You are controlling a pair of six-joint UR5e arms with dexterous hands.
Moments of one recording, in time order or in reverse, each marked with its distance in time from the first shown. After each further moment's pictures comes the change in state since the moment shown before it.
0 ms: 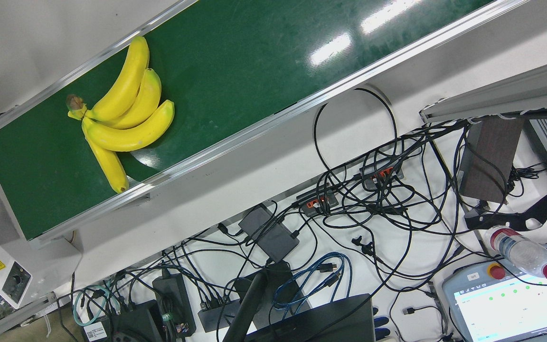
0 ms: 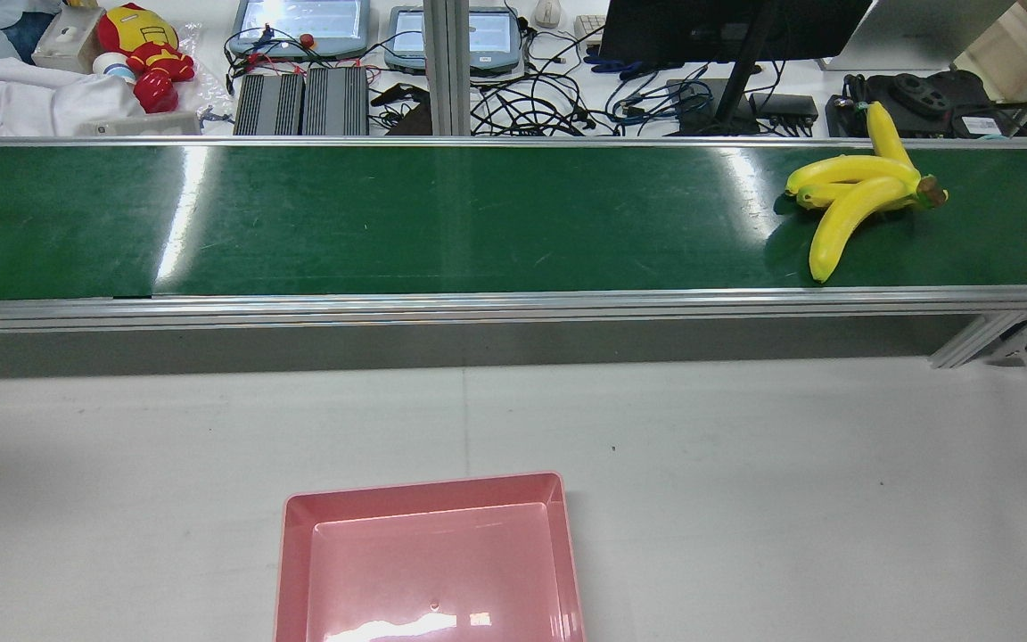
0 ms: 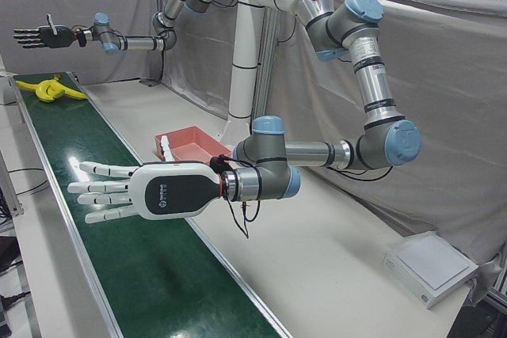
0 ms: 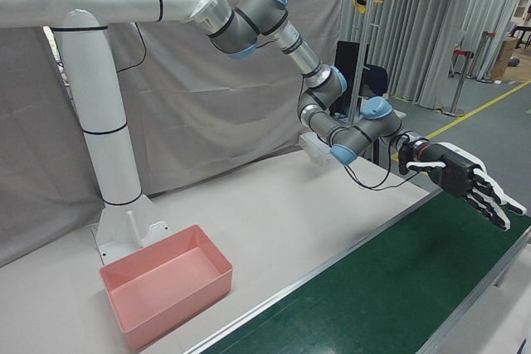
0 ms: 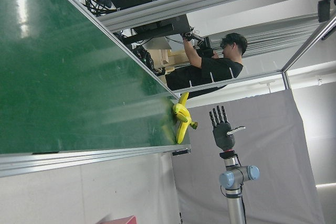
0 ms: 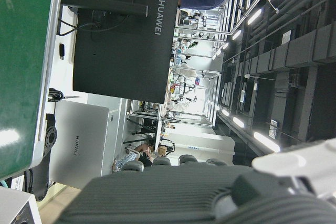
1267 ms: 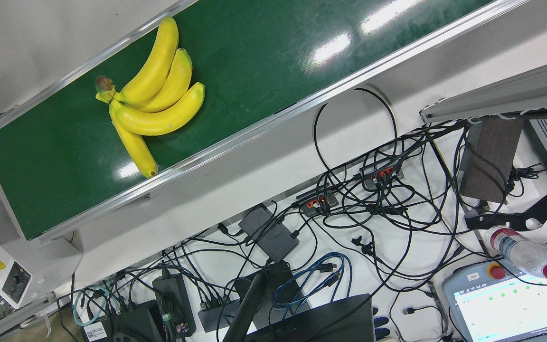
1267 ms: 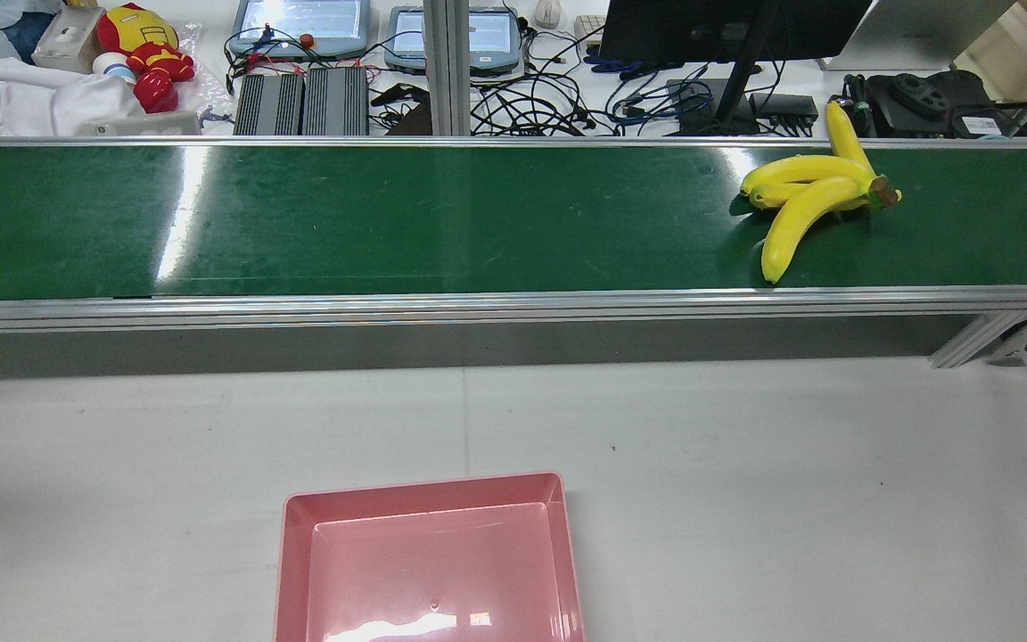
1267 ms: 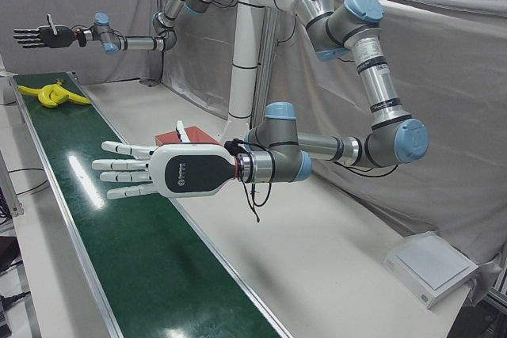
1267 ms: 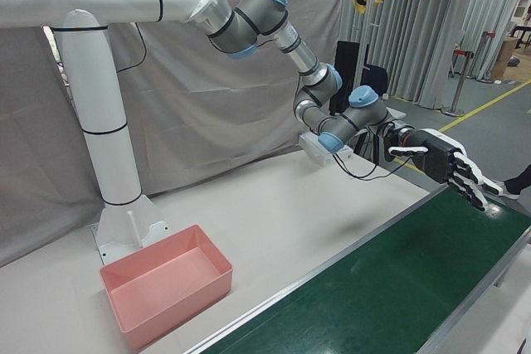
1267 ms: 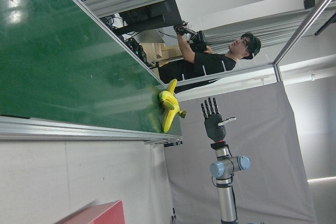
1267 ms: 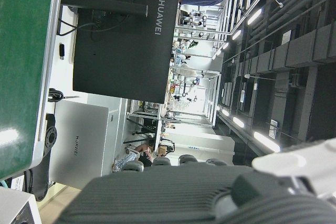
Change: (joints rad) left arm 0.001 0.085 -0.167 0.073 0.000 -0.009; right arm 0.000 0.000 0.001 0.000 0.000 0.001
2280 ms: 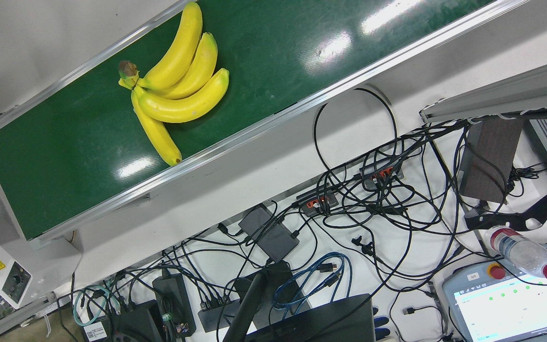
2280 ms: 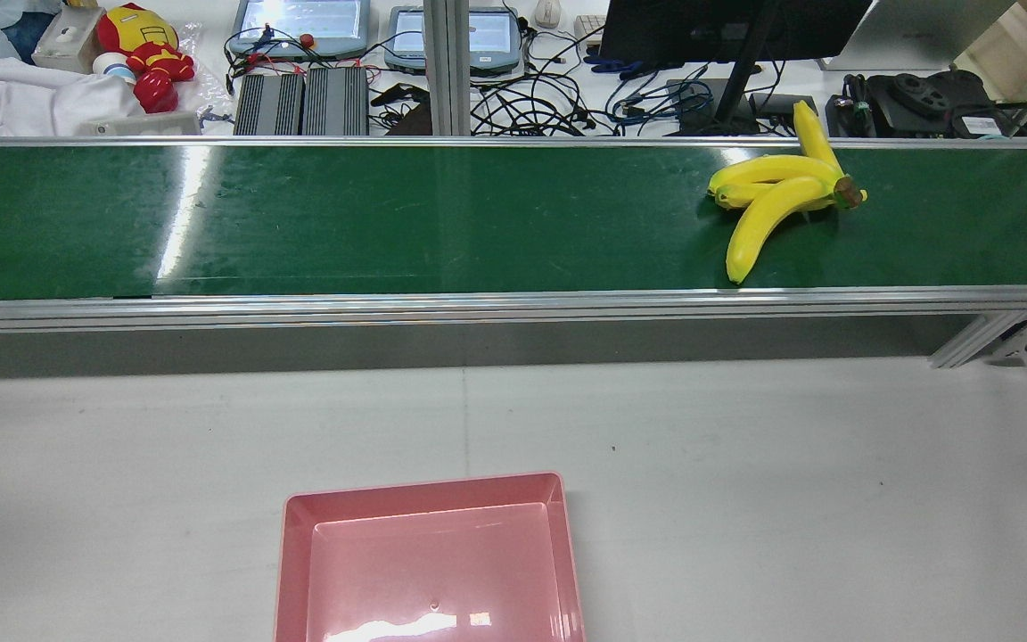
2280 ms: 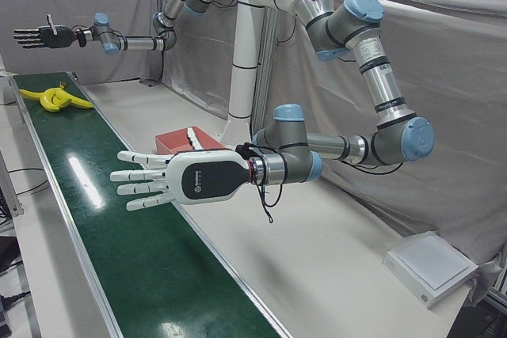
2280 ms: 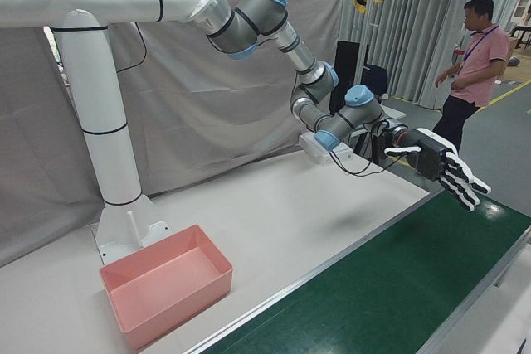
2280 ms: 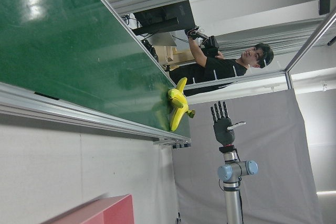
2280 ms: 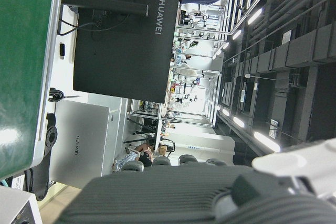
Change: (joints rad) left arm 0.008 0.068 -0.037 0.027 -0.002 0.006; right arm 0.000 0.000 -0.002 0.000 0.000 -0.001
